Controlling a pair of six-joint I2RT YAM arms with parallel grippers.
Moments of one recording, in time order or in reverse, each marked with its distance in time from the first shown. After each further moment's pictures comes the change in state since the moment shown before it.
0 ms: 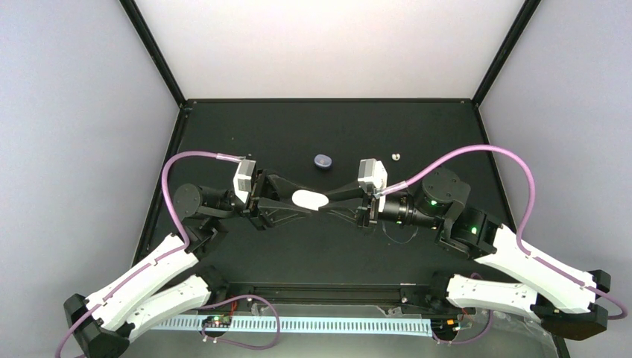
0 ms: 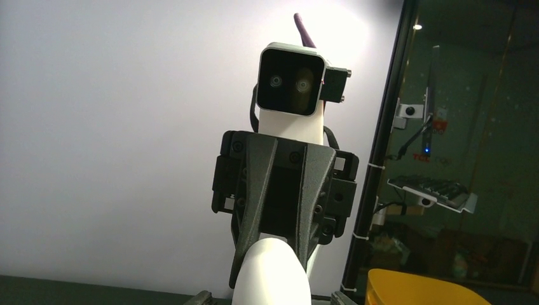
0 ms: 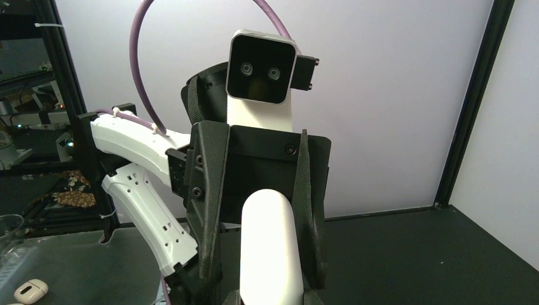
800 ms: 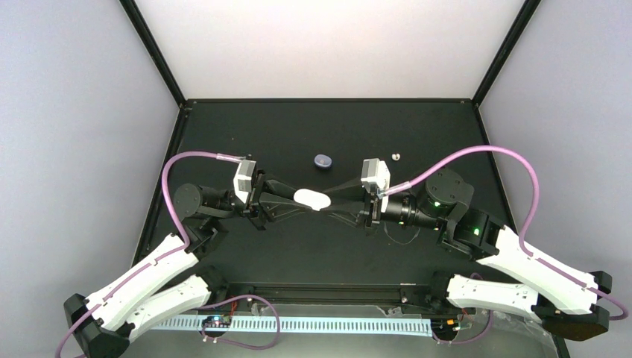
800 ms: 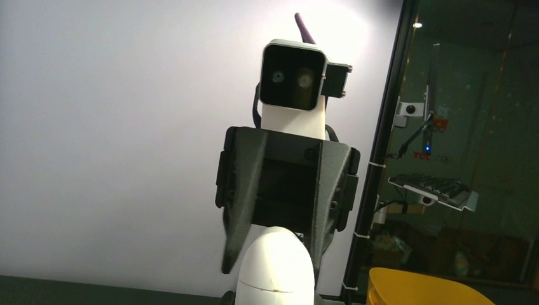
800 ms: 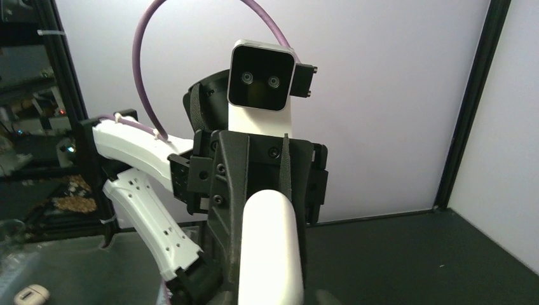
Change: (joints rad) left arm 0.000 0.000 0.000 0.000 0.001 0.011; right arm 0.000 -0.013 -0.002 0.005 0.007 0.007
